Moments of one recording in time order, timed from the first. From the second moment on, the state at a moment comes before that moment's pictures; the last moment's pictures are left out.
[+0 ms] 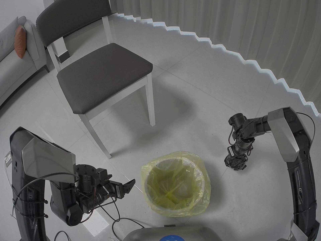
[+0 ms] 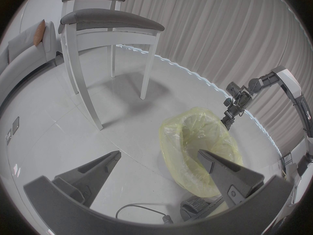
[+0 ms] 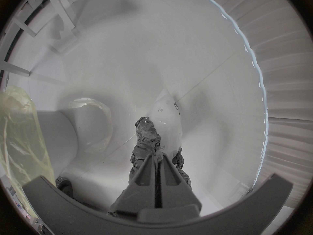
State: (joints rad) left arm -0.39 2.32 -0.29 -1.55 -0.05 -0.18; right arm 0.13 2.65 -1.90 0.43 -0.29 -0.05
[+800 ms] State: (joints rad) left arm -0.43 2.23 -0.23 -1.55 0.04 -0.19; right arm 0.14 2.31 -1.54 0.22 -0.27 -0.07
